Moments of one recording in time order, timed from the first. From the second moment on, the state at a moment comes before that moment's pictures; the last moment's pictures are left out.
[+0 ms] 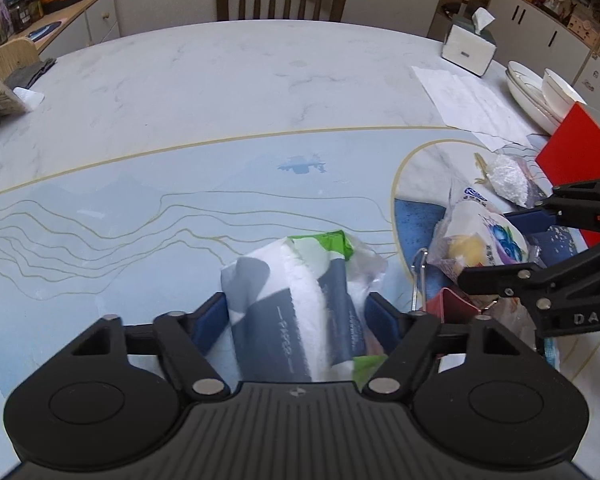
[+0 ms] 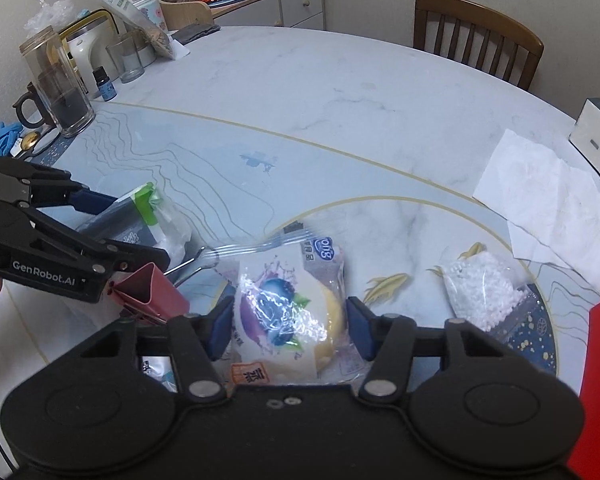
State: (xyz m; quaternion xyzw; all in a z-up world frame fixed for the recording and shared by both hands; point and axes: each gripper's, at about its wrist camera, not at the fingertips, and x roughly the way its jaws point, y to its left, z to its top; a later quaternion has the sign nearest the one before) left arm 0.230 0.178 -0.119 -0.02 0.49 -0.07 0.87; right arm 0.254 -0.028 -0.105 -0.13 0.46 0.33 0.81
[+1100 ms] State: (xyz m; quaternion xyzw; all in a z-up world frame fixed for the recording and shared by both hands) left arm 0.191 0.171 -0.055 -0.07 0.45 -0.08 0.89; right arm 0.214 -0.107 -0.040 -0.08 0.43 0.28 0.86
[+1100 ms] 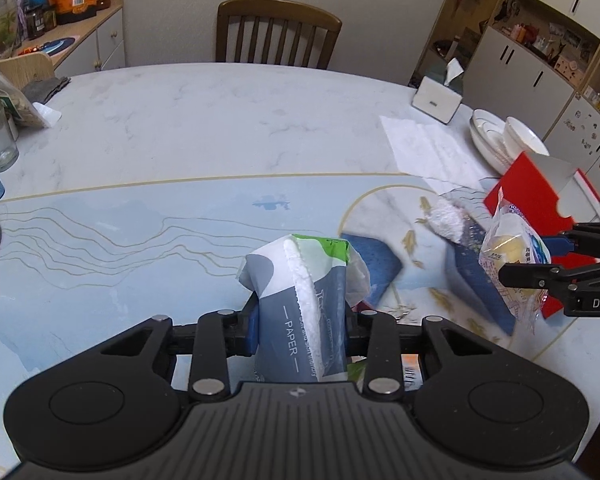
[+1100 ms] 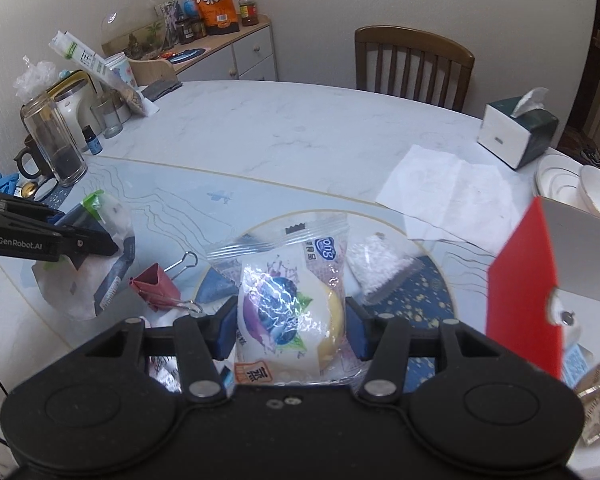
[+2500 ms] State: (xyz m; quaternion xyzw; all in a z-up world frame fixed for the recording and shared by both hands) left arm 0.224 -0.106 0.014 0.01 0.40 -0.25 0.88; right arm 0.207 -0.315 0.013 -0.03 0.39 0.21 0.90
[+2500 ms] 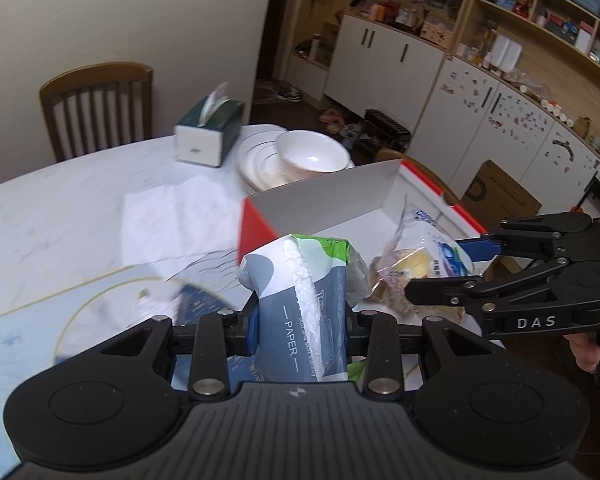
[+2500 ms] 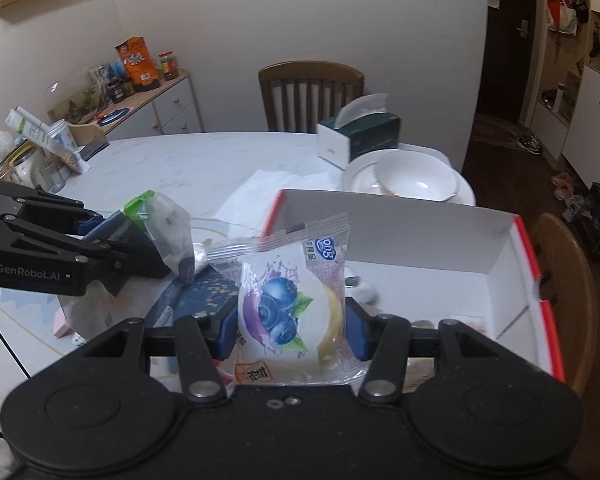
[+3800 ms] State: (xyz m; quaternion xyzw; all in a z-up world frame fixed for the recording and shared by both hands) left arm 0.344 -0.268 -0.045 0.12 0.43 -0.26 0.85; right arm 0.304 -0.406 -0.050 -0.08 0.44 0.15 0.88
